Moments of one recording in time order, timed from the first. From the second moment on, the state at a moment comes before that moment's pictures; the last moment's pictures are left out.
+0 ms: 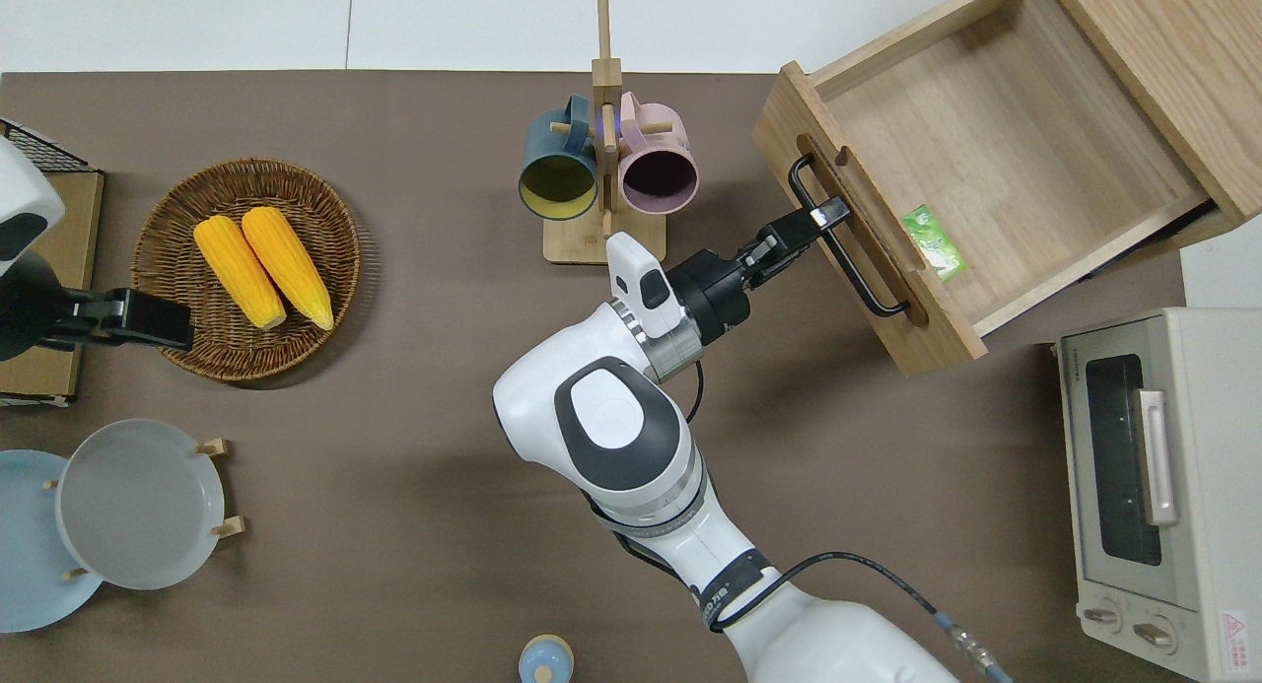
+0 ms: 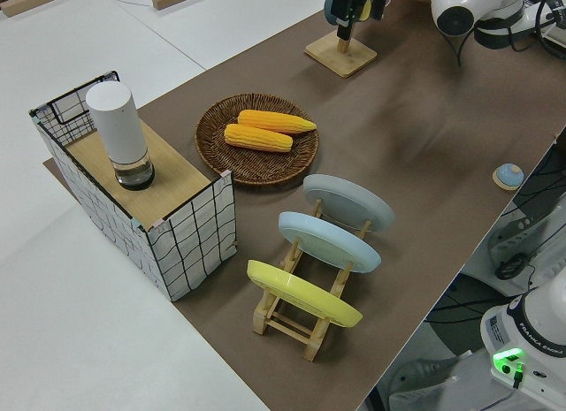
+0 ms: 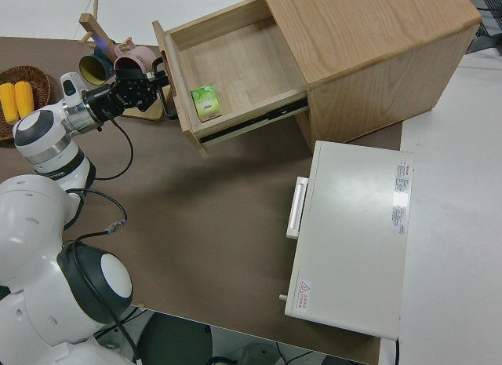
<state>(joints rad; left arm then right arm) 0.03 0.04 -0.06 -1.51 0.00 1.52 0.02 0.68 0.56 0.00 -1.52 -1.50 1.46 0.50</state>
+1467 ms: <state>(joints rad) 0.03 0.04 -0.06 -1.51 0.00 1.52 0.02 0.76 0.56 0.00 -1.45 -1.37 1.47 0.54</state>
